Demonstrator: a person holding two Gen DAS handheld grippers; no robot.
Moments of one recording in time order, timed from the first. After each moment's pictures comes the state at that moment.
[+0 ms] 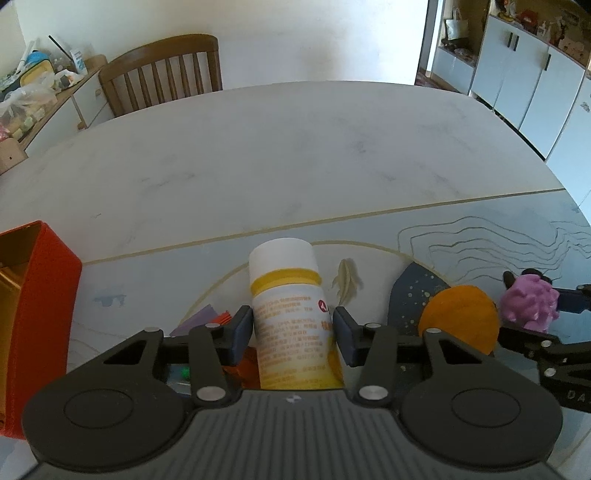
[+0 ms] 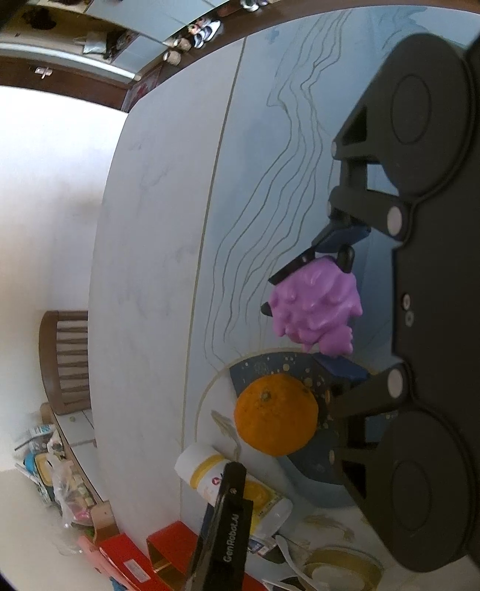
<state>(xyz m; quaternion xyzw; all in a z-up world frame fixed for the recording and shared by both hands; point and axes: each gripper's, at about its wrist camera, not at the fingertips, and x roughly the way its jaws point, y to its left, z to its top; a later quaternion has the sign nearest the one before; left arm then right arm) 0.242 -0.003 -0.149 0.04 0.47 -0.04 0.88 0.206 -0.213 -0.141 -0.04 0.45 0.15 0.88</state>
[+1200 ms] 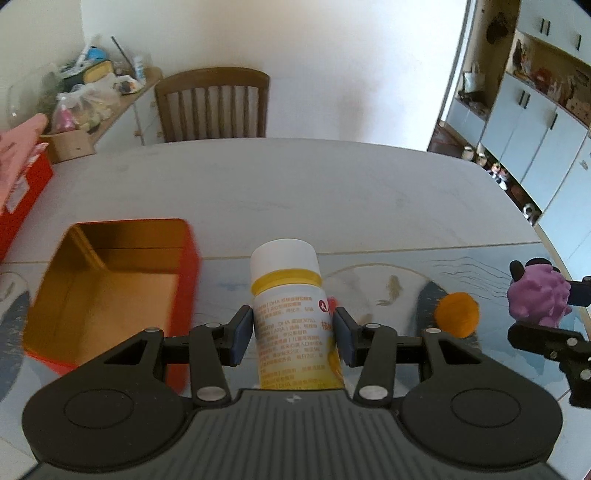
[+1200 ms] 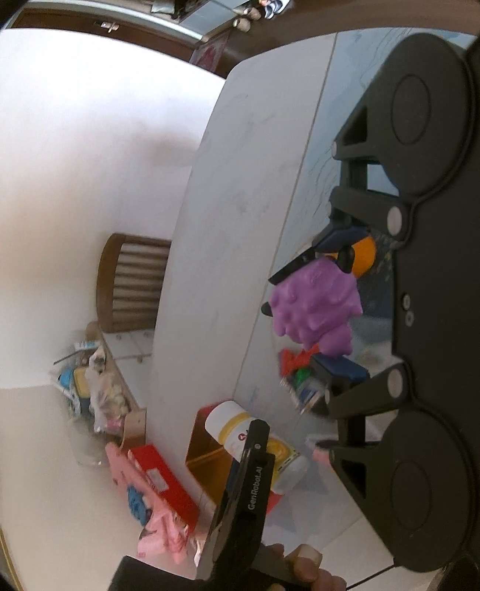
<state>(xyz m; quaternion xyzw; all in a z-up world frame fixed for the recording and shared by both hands) 0.162 0.103 -0.049 -0.02 0.43 -0.02 0.90 0.156 -0.123 -0.032 -0.07 0.37 0.24 0.89</state>
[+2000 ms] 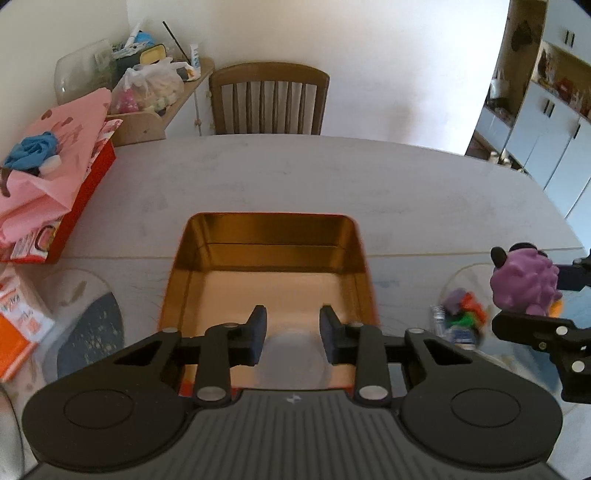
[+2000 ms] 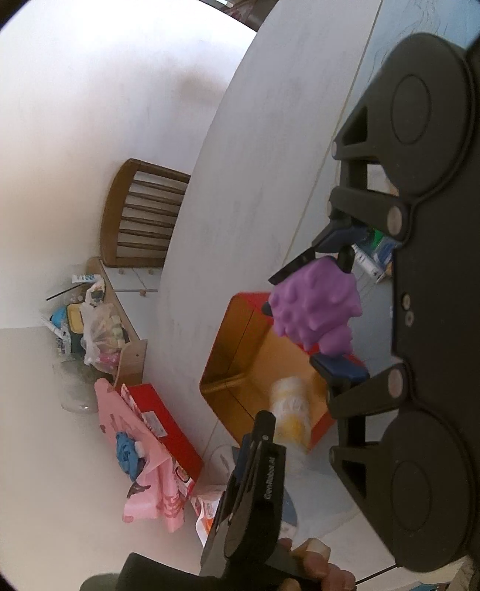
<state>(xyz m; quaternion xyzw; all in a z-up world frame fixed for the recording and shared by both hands) 0.165 0.263 -0.059 -0.01 0.43 0.01 0.90 0.177 0.043 -0.041 -0.09 0.38 0.28 0.88</state>
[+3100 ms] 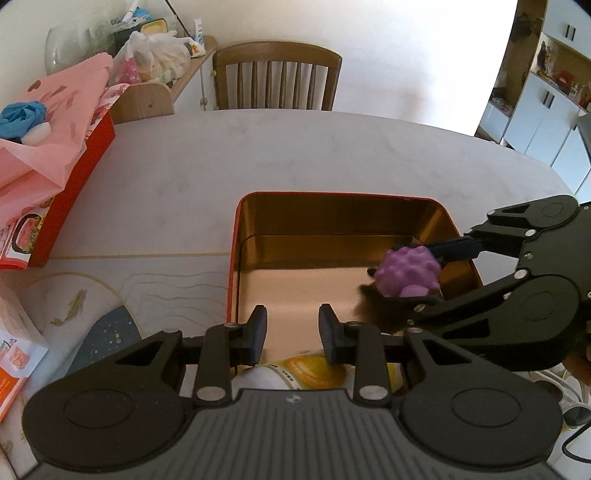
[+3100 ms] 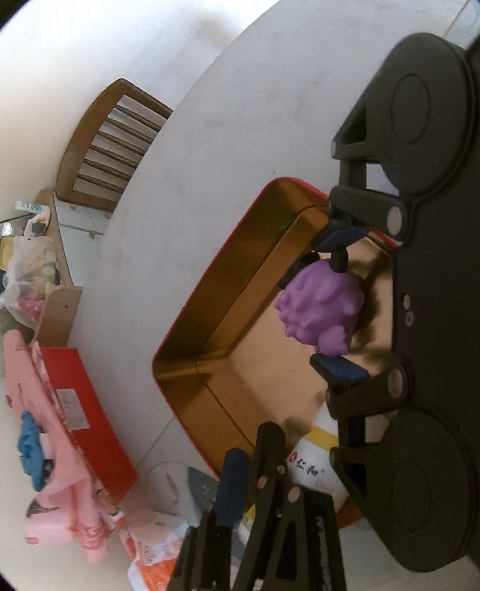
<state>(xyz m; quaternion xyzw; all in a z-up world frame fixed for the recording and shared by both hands) 0.199 0.336 -0.112 -0.02 0.45 -0.02 0.89 0.259 0.181 -0.124 -0.20 0.43 0.32 0.82</state>
